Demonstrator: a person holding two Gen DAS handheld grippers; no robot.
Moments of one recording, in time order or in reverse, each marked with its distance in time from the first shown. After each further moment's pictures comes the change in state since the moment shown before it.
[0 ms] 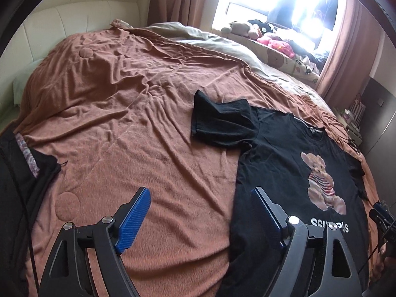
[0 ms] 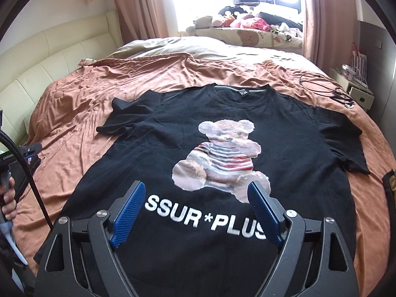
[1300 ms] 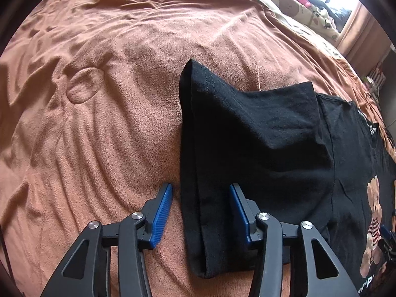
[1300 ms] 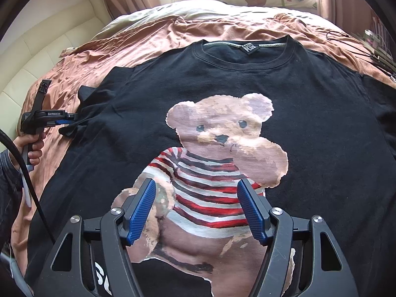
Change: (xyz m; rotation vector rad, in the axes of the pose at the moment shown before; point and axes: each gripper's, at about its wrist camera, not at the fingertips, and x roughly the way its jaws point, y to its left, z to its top) left arm 0.272 0.006 0.127 0.107 0.323 0.013; right arm 0.185 -0.070 0.042 0.076 0.181 0.107
